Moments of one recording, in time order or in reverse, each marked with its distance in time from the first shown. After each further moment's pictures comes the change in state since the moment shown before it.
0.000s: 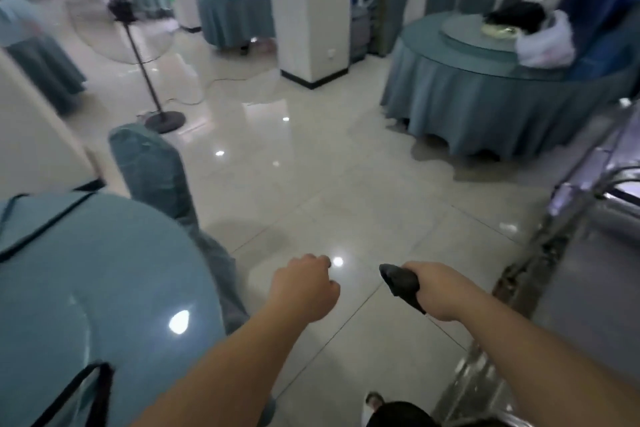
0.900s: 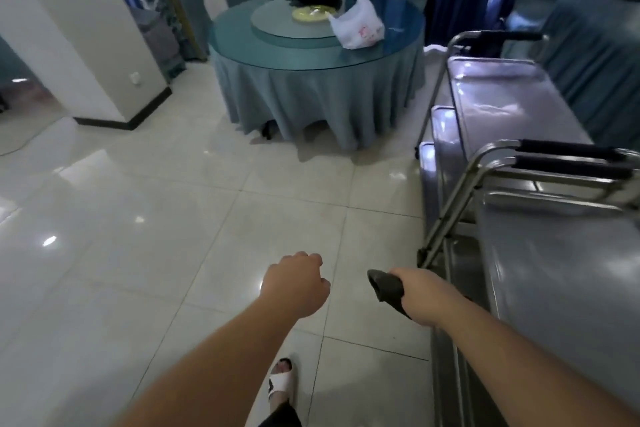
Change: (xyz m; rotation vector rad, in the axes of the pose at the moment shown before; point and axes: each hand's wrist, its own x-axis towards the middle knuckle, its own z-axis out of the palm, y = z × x) left_hand 0.441 0.236 -0.076 0.297 -0.213 0.508; right_hand 0.231 0.203 -0.170 0.285 0.105 0.497
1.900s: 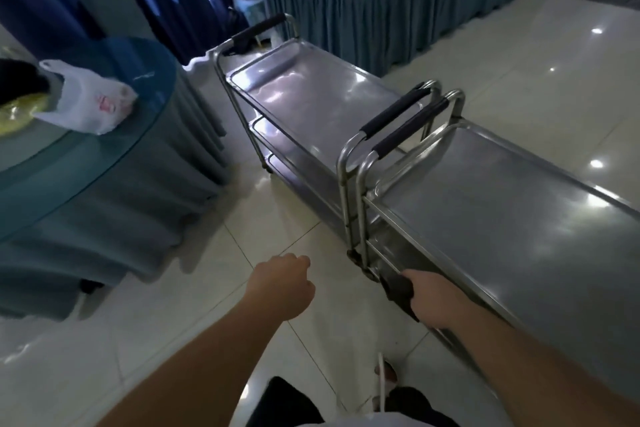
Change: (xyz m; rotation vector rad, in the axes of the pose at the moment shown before) left_hand 0.355 0.156 -0.113 0.571 -0.101 0.774; right_hand 0.132 0.112 -0.055 0.657 0.265 0.711
